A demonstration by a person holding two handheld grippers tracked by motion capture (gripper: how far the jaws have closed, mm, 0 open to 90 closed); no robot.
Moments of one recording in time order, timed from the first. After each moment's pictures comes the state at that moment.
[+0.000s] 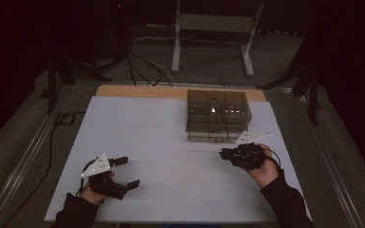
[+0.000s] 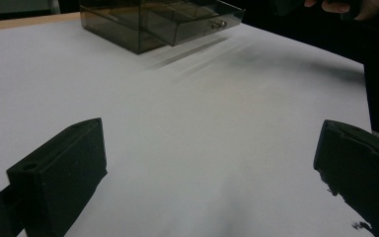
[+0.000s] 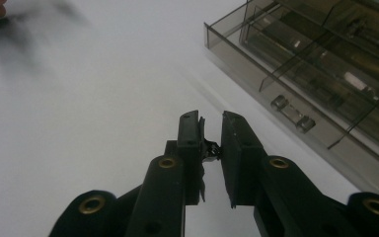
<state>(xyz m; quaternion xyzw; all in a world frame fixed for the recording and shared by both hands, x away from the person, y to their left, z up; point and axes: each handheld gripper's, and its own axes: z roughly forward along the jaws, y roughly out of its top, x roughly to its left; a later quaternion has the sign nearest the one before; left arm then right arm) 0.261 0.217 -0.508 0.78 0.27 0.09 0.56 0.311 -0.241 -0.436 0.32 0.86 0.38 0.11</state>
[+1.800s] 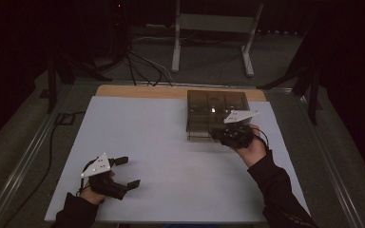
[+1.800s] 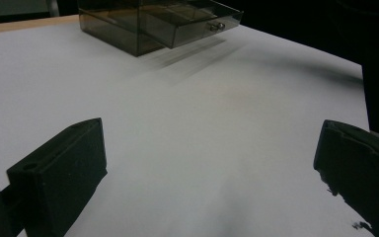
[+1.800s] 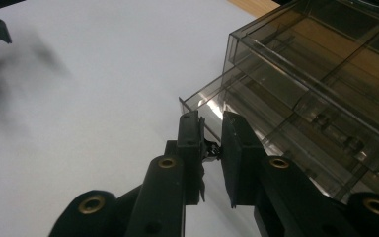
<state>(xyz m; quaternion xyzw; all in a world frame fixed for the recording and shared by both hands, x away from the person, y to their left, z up) 0.261 0.216 -0.507 0.78 0.27 0.09 0.56 0.358 -0.209 -0.408 0.32 0.85 0.39 0.13</state>
